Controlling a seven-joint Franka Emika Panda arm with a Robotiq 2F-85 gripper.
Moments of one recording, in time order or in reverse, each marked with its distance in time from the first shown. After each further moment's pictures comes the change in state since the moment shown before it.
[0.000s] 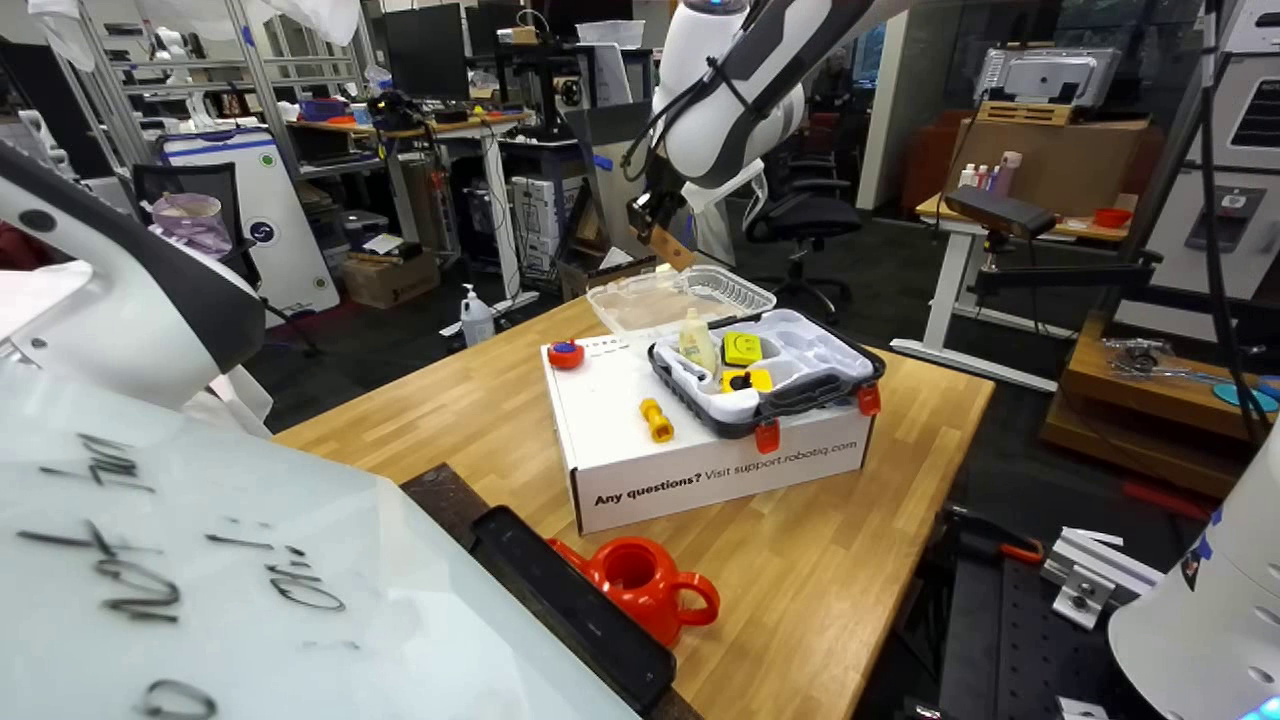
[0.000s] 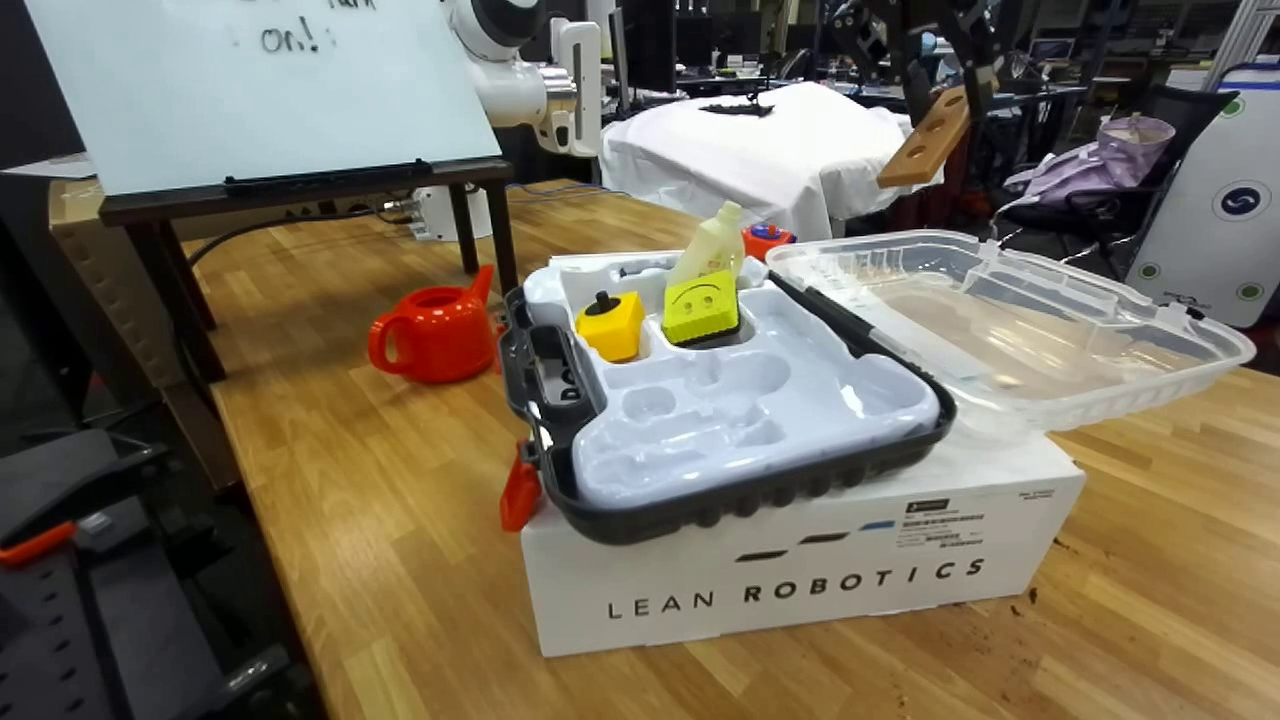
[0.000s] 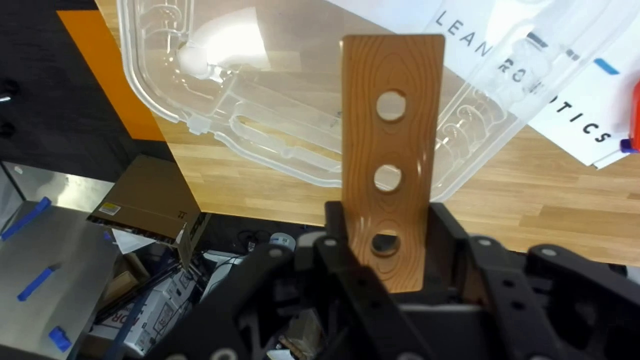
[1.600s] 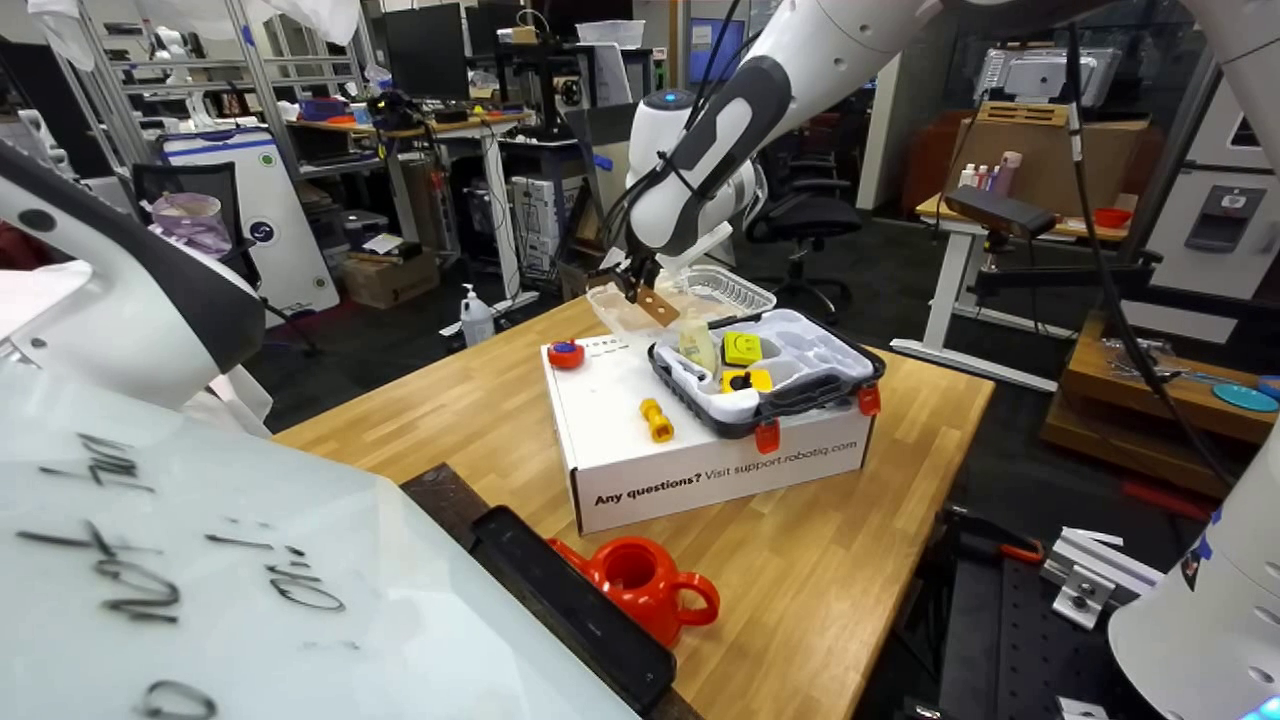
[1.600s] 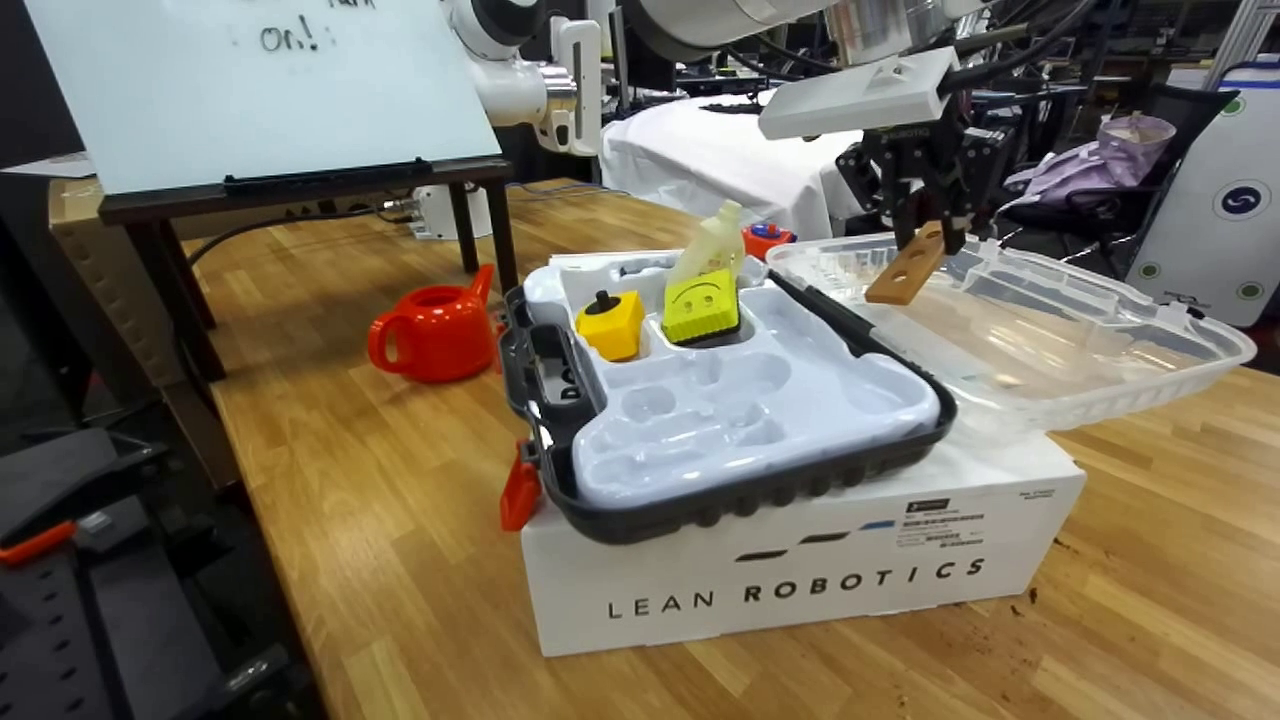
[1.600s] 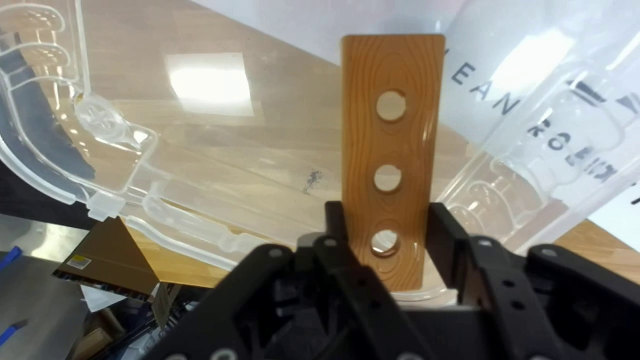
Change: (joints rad) arm -0.024 0.281 0.034 0.210 0.065 -0.036 -0.011
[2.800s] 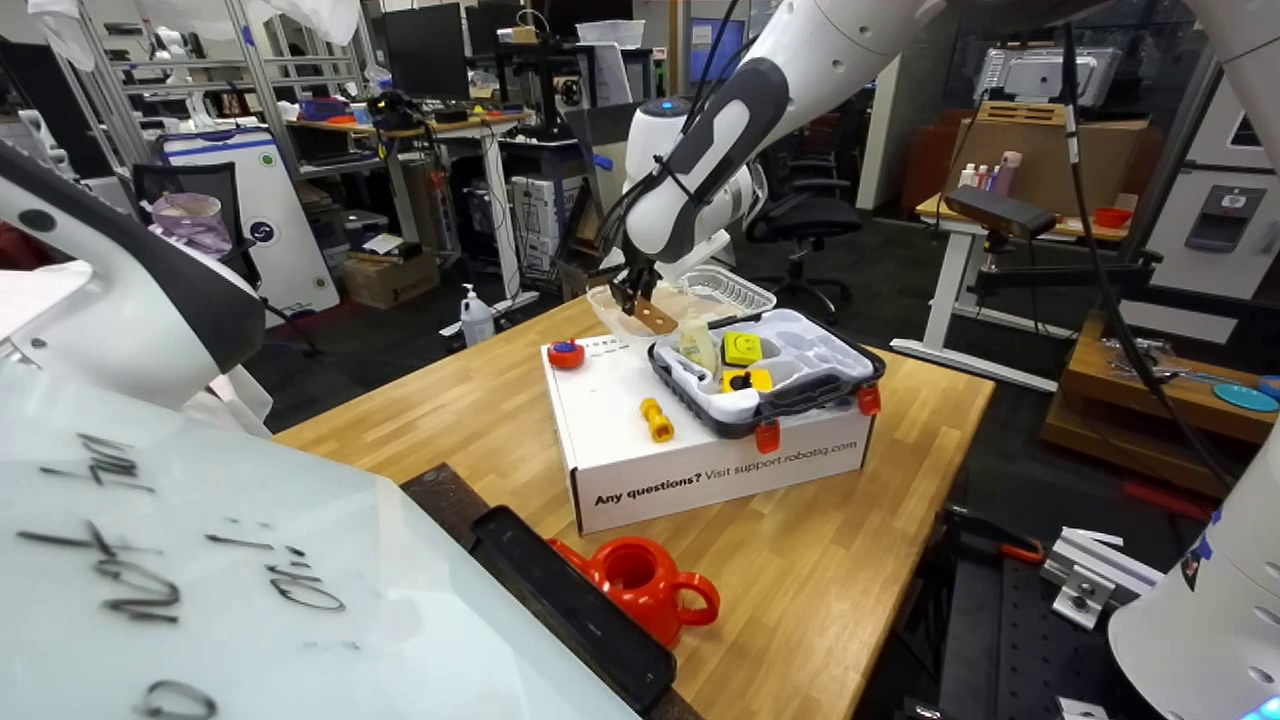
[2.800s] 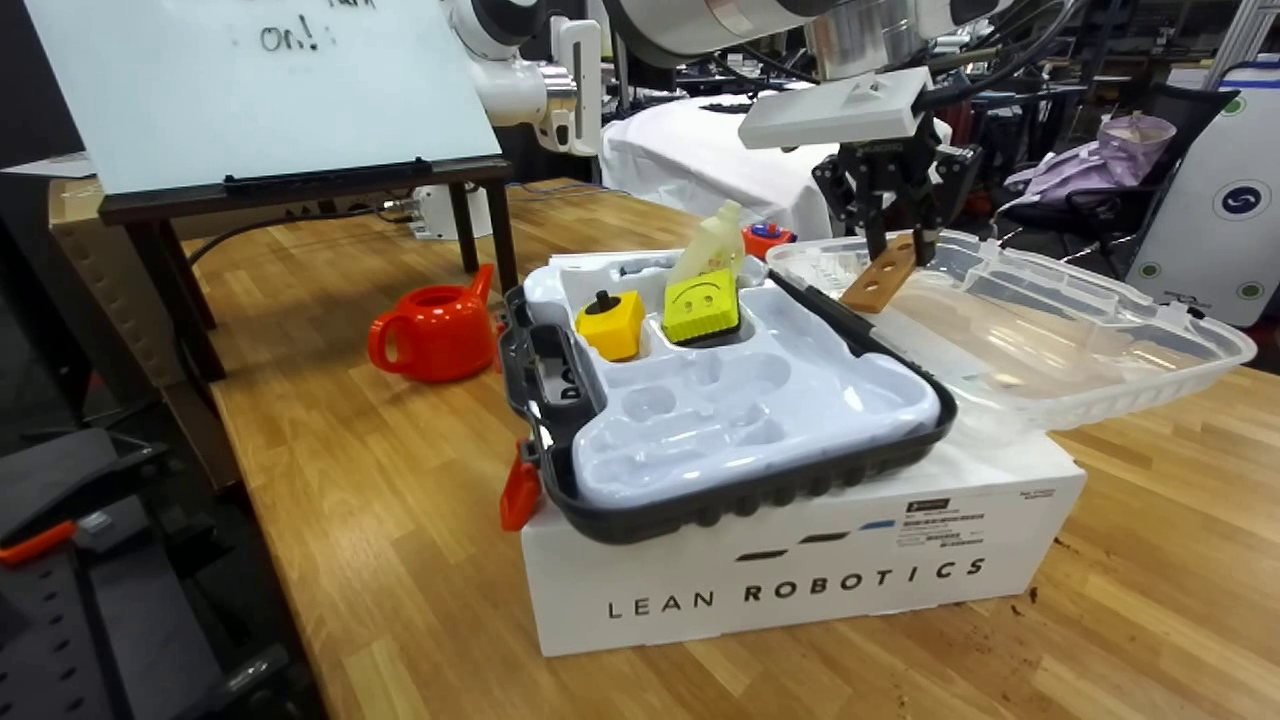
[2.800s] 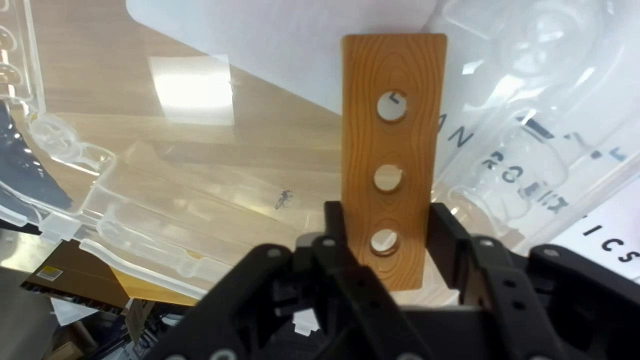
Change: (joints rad) arm -0.005 -0.003 0.029 -0.024 0.020 -0.010 -0.038
